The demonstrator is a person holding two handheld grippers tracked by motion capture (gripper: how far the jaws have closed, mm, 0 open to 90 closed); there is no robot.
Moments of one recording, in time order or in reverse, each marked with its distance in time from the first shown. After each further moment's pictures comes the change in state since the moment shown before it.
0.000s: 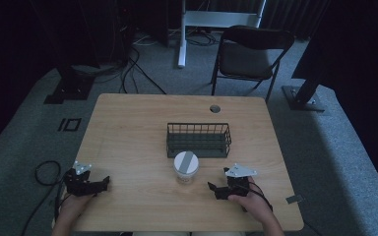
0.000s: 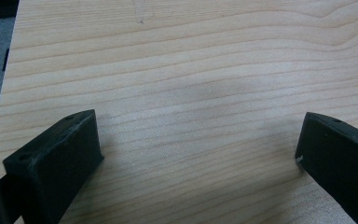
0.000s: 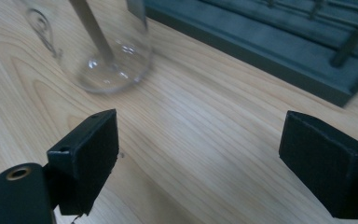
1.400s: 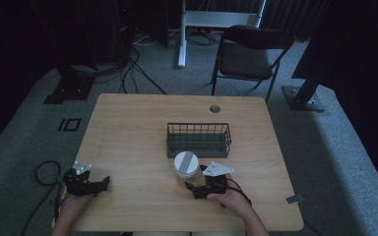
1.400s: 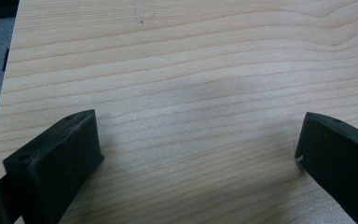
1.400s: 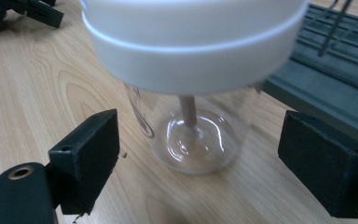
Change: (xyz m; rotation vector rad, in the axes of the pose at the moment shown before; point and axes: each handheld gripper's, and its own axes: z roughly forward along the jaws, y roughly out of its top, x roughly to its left) left arm 0.000 0.000 0.000 0.000 0.000 0.000; right arm 0.045 0.032 0.037 -0.072 0.130 -0.063
